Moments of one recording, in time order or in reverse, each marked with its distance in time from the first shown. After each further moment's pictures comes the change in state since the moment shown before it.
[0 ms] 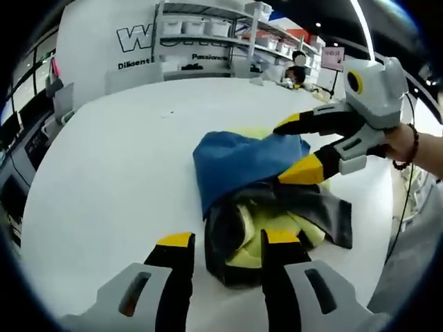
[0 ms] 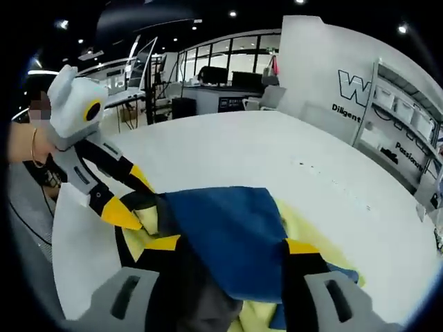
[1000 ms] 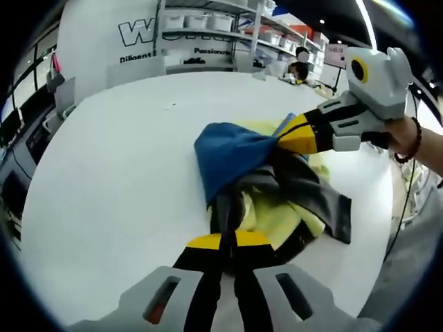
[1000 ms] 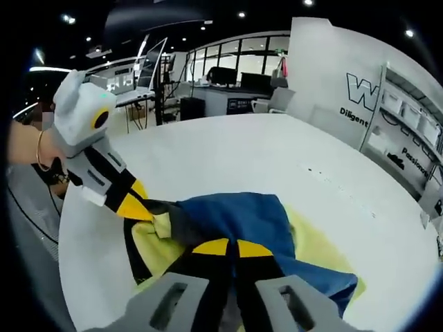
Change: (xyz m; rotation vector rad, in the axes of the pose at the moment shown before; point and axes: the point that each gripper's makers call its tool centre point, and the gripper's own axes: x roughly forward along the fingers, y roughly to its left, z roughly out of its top) left arm -0.008 0.001 -0.009 -0.014 0.023 0.011; right arm -0.008 0.012 0.011 -0.021 -0.013 0.041
